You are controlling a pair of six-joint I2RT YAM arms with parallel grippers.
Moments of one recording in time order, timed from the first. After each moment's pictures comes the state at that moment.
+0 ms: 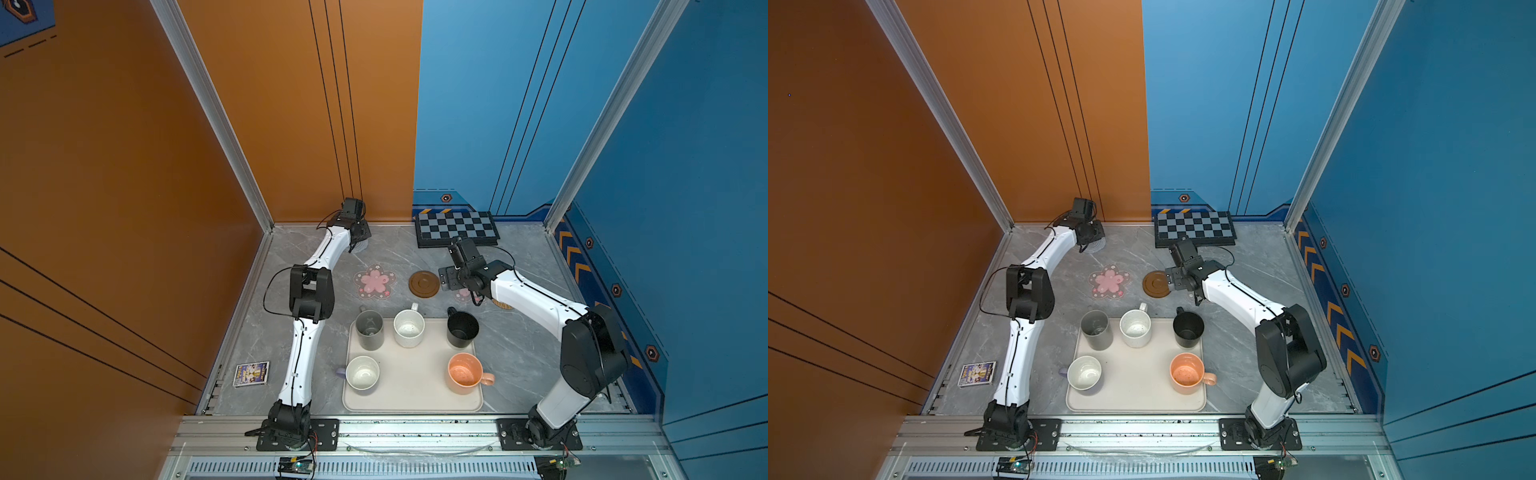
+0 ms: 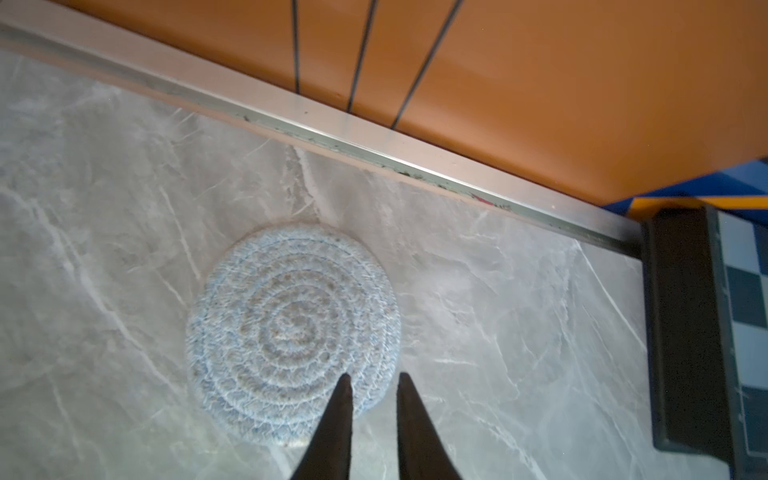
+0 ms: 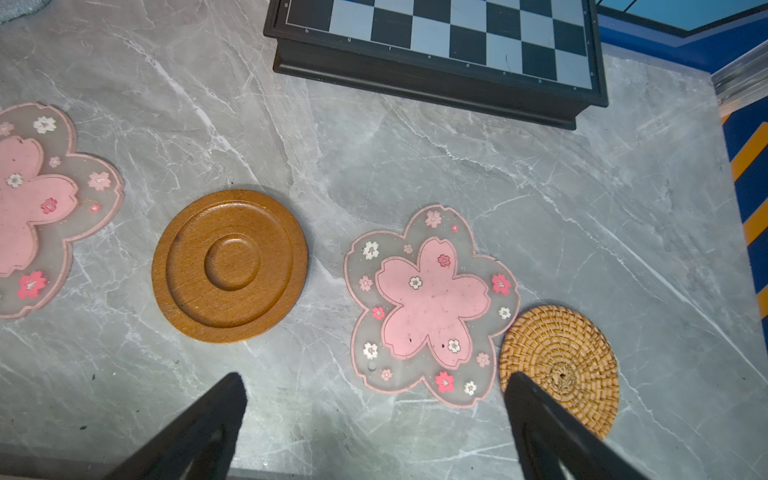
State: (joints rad) left arm -0.17 2.58 2.40 -0.67 -0.07 -0.50; right arm 0.50 1.68 1.27 -0.51 0.33 0.21
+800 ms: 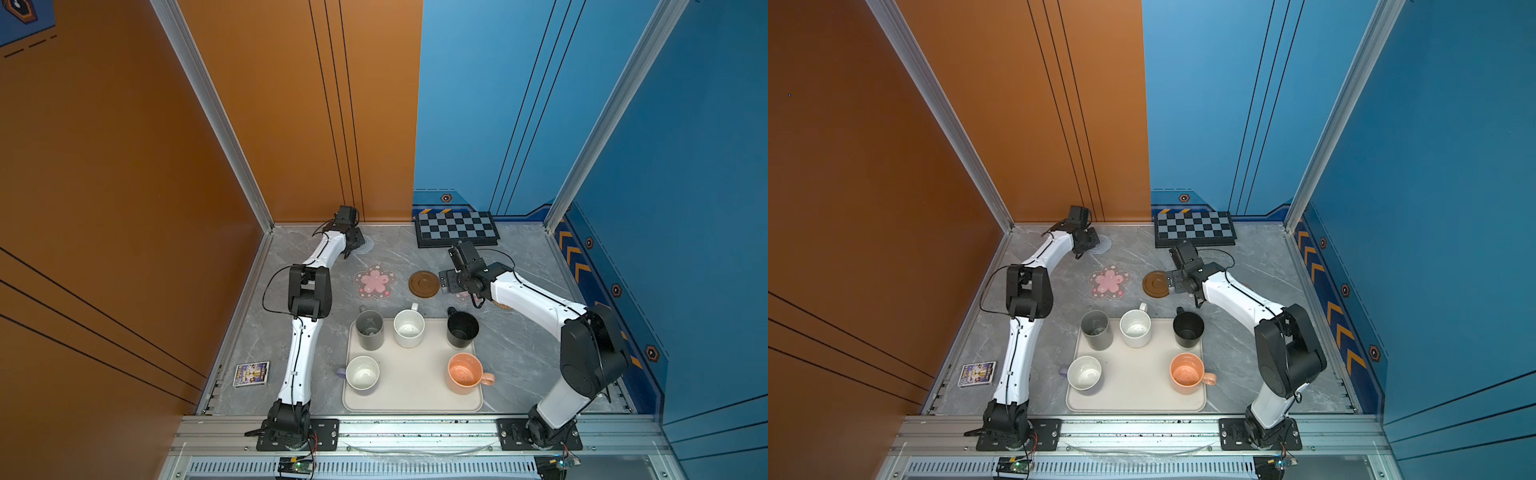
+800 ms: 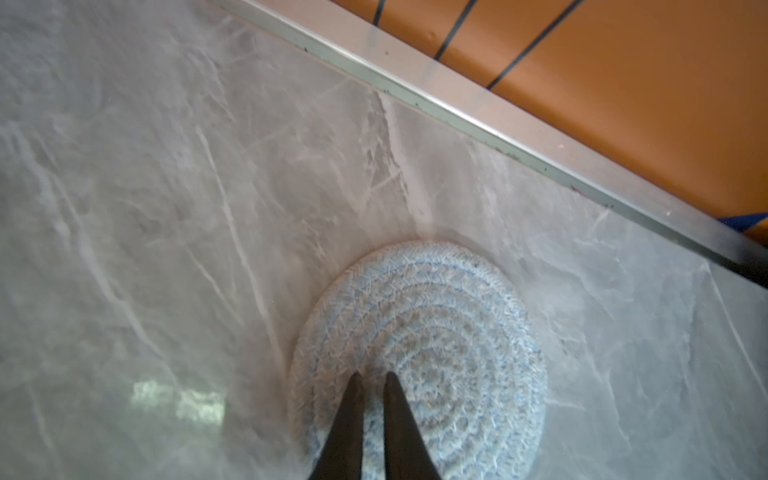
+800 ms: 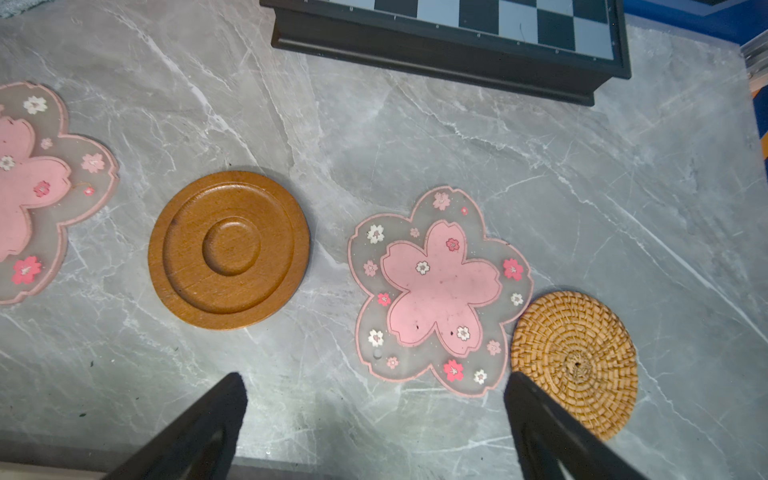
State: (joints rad) left arm -0.16 2.61 2.33 -0.67 -0.06 -0.54; right arm 0.50 1.68 1.23 -0.51 0.31 0.23
